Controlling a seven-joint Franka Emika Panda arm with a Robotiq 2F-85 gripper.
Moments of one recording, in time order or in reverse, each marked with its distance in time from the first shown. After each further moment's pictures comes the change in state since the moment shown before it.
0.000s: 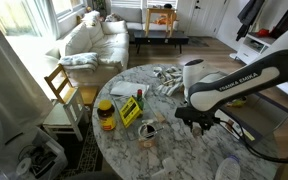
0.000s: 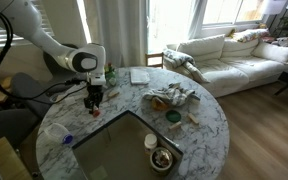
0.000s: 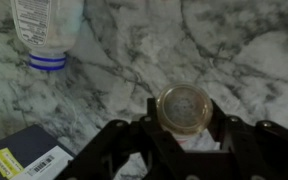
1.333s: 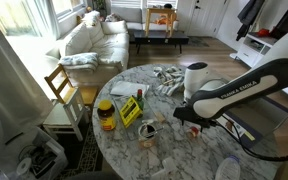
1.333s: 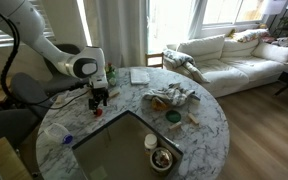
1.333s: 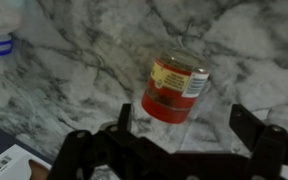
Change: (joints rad) arm -0.042 0.023 0.028 -0.034 -0.054 0.208 0.036
